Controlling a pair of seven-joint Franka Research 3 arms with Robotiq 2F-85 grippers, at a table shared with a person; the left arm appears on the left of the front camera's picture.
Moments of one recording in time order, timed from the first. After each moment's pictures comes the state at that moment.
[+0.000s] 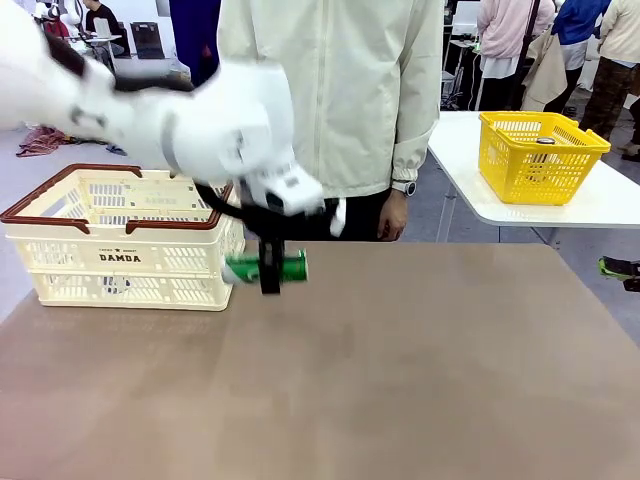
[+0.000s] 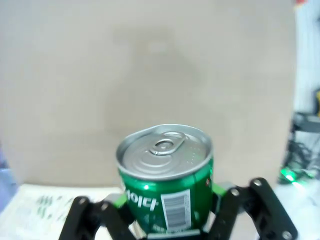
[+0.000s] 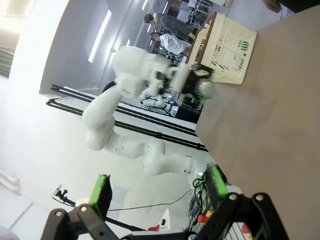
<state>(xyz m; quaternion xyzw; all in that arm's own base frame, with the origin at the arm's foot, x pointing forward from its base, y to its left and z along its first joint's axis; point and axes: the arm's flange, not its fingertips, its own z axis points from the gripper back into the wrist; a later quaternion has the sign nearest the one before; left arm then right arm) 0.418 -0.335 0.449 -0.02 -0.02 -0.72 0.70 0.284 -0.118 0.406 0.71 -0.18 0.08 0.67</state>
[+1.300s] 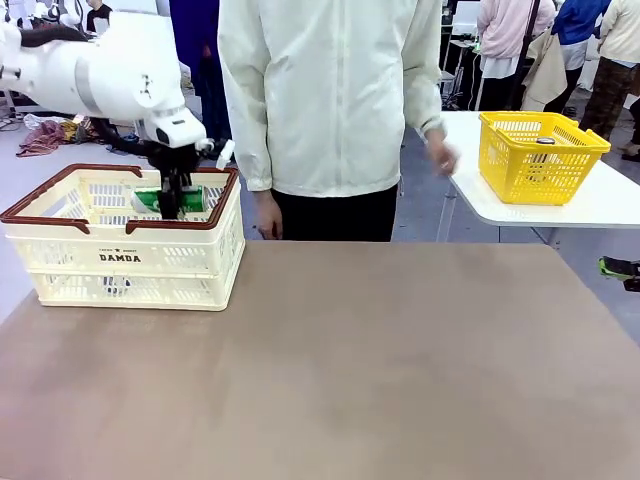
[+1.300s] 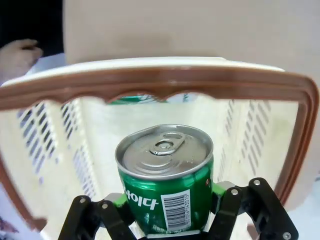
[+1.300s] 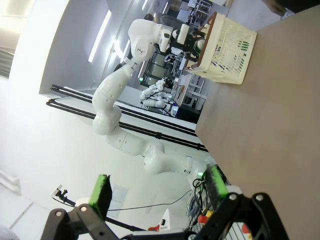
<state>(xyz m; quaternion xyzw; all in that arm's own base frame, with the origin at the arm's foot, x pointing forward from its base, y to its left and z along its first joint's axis) 0.585 -0.144 0.461 0.03 -0.02 -0.70 0.71 0.284 -0.118 0.406 0.71 -0.18 0.08 0.67</state>
